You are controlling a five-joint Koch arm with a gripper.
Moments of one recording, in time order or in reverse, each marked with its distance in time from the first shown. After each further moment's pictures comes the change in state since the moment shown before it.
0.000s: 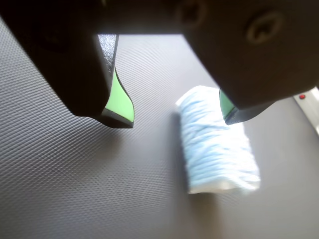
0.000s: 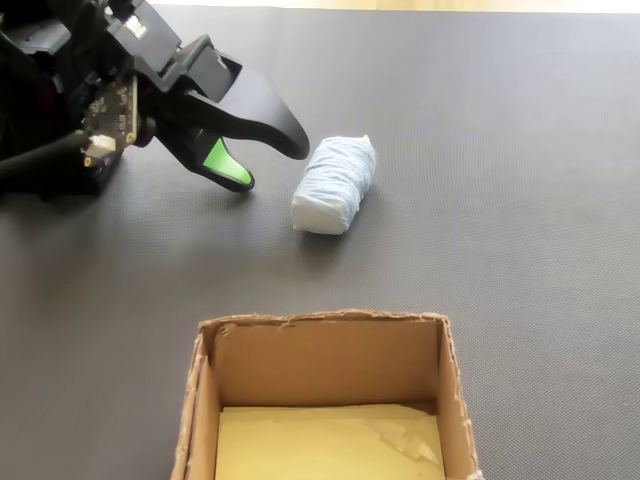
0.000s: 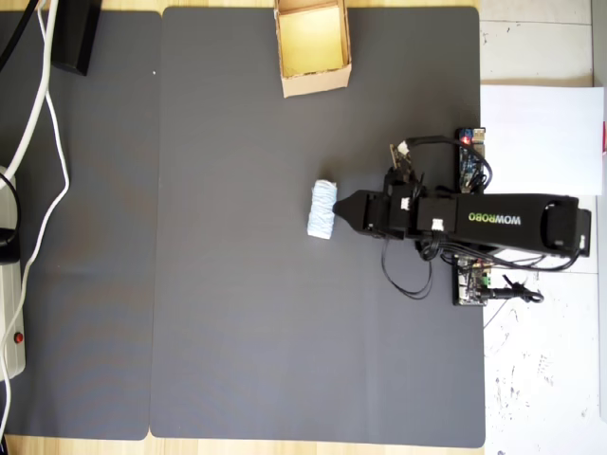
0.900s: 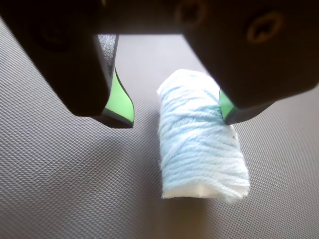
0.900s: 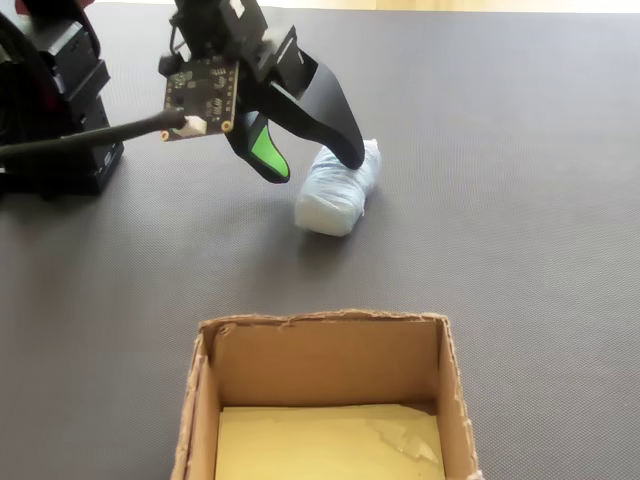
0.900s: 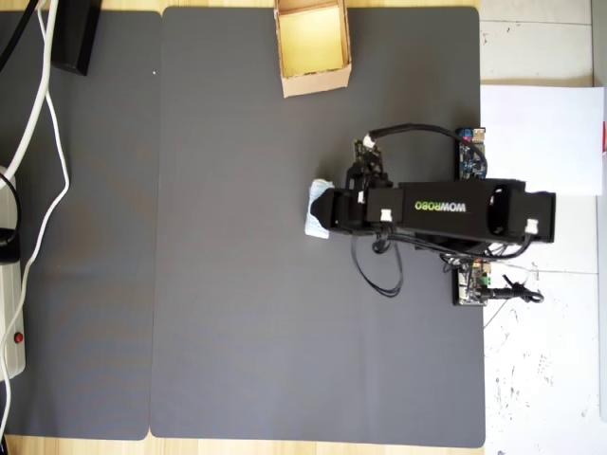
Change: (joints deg) arm -1.8 -29.4 -25.0 13.1 1.1
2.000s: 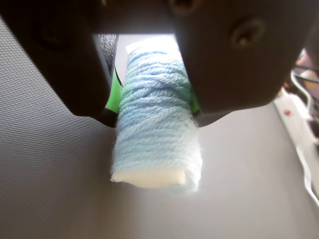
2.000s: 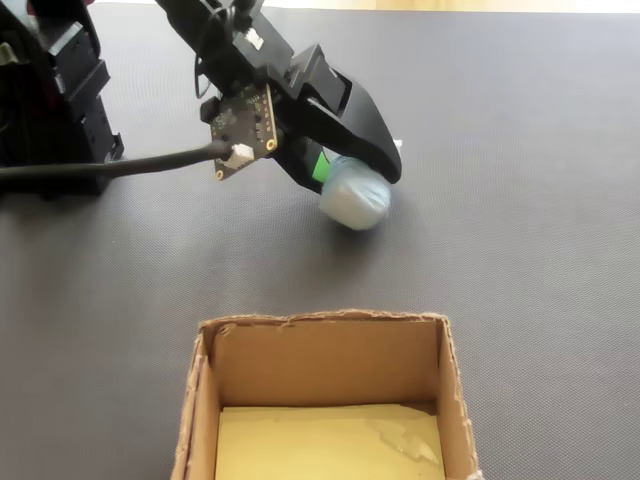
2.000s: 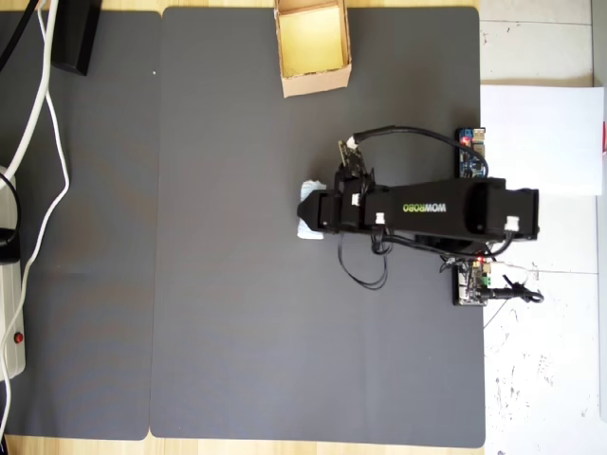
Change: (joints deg) arm -0.4 -2.1 11.3 -37.2 5.0
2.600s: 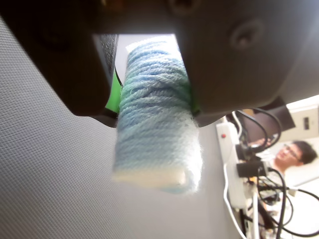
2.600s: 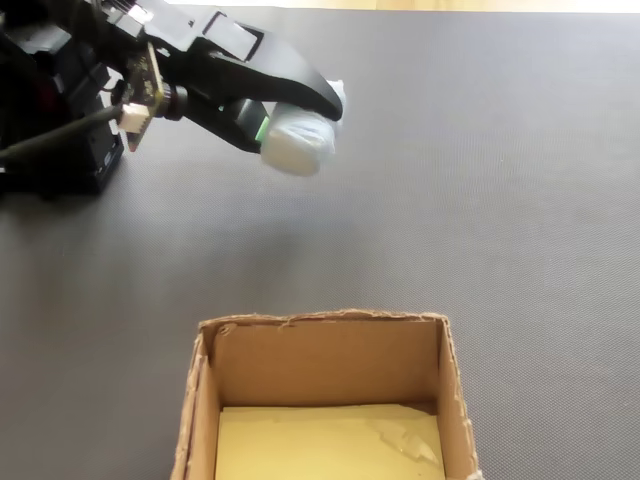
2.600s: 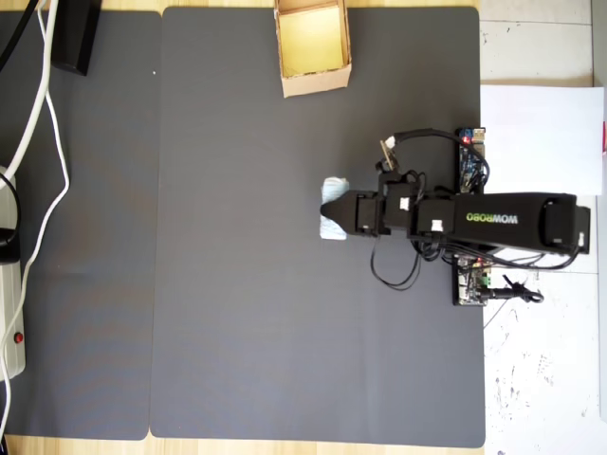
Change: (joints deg) arm 1.2 31.1 19.7 -7.5 2.3
